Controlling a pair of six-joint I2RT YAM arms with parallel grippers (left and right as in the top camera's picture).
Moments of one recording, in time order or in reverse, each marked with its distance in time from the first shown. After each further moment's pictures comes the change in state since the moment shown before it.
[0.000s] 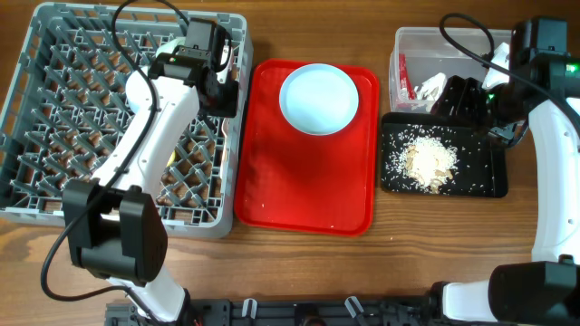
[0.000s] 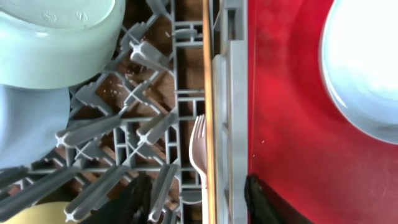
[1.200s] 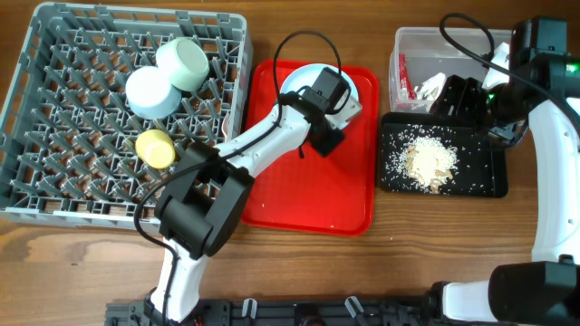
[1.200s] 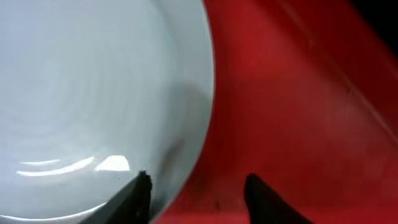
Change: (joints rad) left arm -0.432 0.304 0.022 0.286 0.158 0.286; right arm 0.000 0.000 0.000 0.000 0.000 0.000
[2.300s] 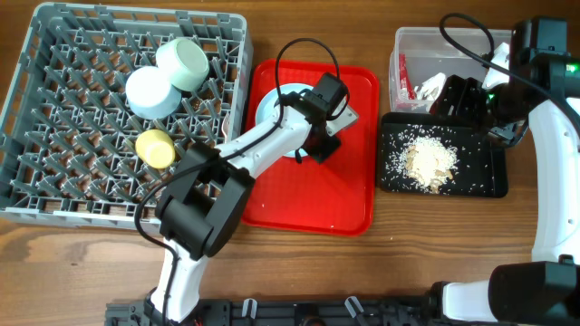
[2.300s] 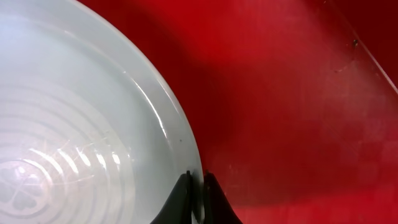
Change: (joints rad) left arm -0.006 -0.002 0.000 -0.083 -0.003 0.004; right arm 0.000 0.000 0.000 0.000 0.000 0.000
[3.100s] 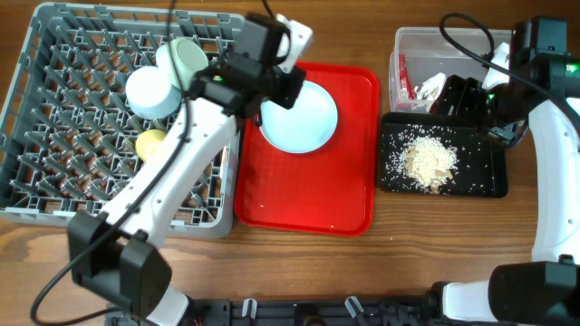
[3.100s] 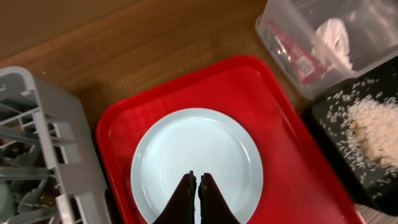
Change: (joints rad) left arm 0.196 -0.414 0.002 0.074 -0.004 -0.173; right arm 0.000 0.000 0.000 0.000 0.000 0.000
